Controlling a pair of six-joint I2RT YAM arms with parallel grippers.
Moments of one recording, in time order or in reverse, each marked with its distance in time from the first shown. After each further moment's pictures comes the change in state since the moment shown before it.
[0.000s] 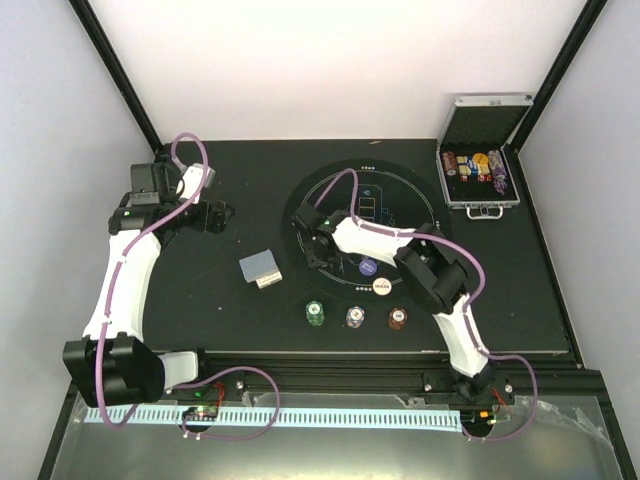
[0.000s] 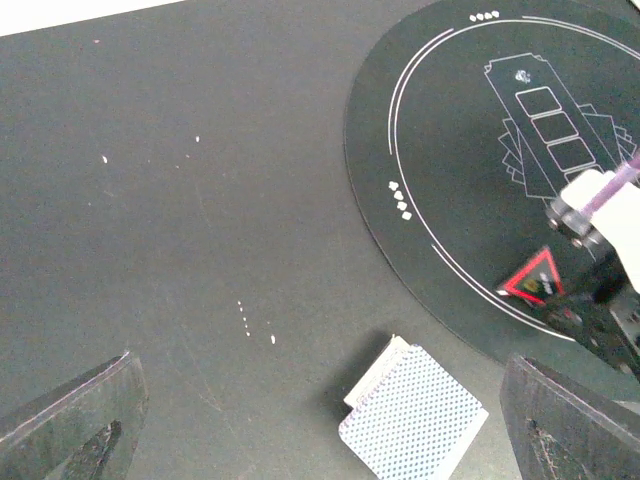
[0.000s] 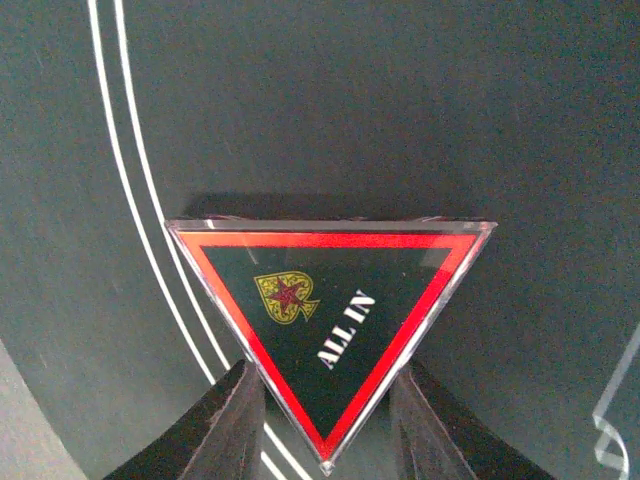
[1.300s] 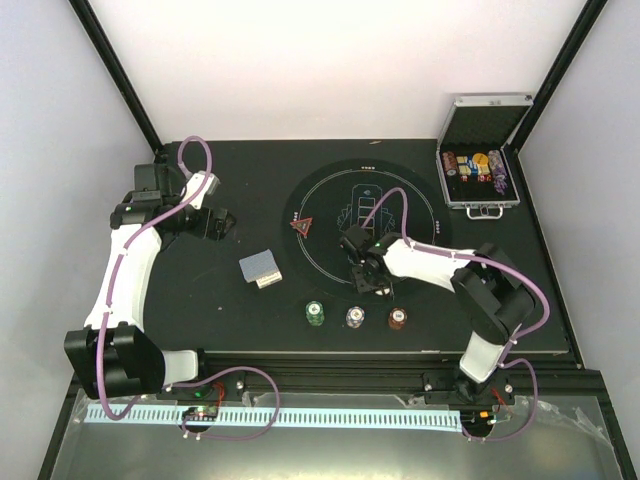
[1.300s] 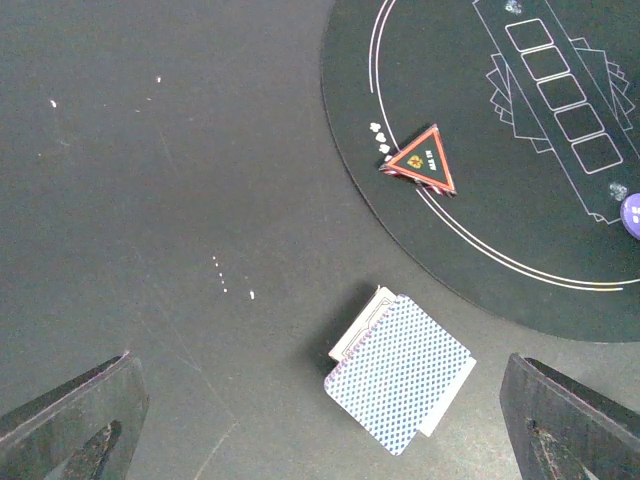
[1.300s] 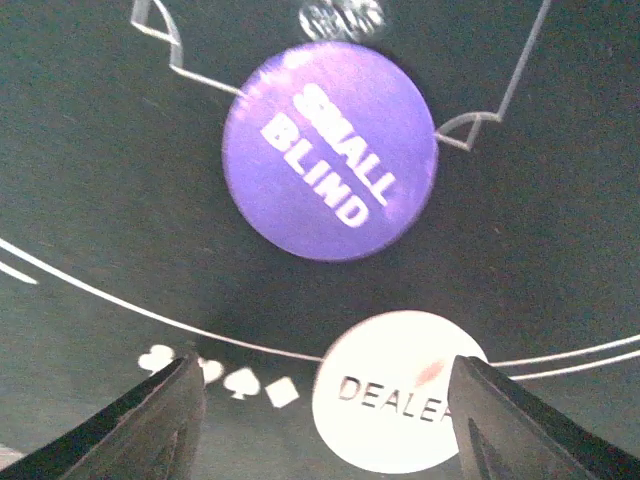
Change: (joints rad) left arm 0.010 0.046 0.013 -0.106 0.024 0.070; right arm -0.079 -0.381 -0.466 0.019 0.043 -0.094
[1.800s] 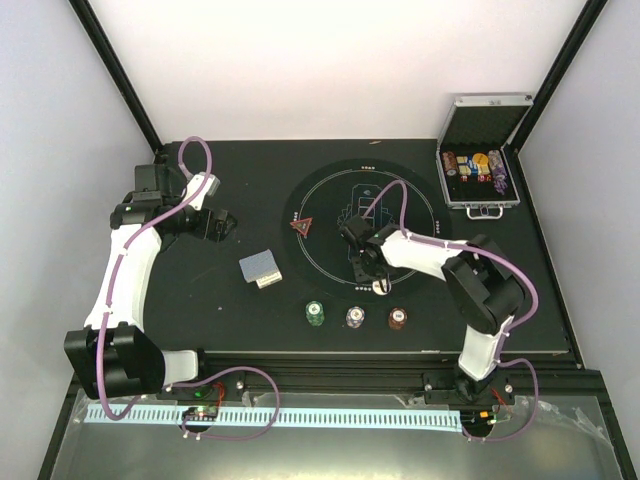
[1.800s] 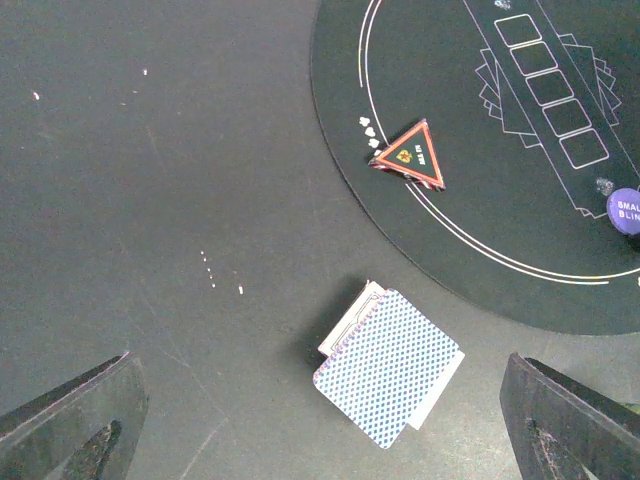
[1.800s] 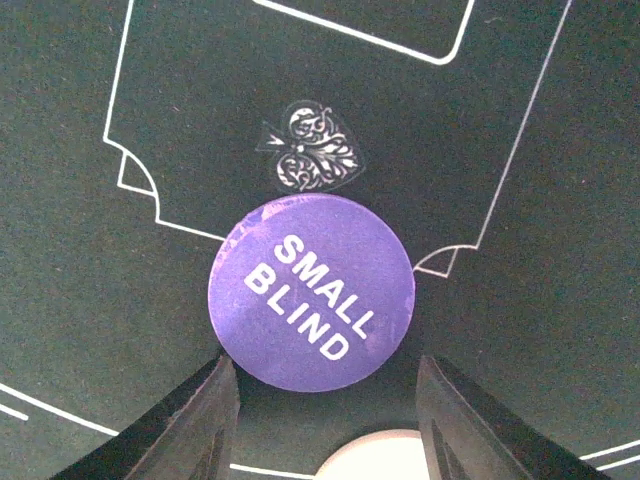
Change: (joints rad) left arm 0.000 0.000 0.000 -0.018 0.018 0.000; right arm -0.059 0.071 0.026 0.050 -0.002 -0.010
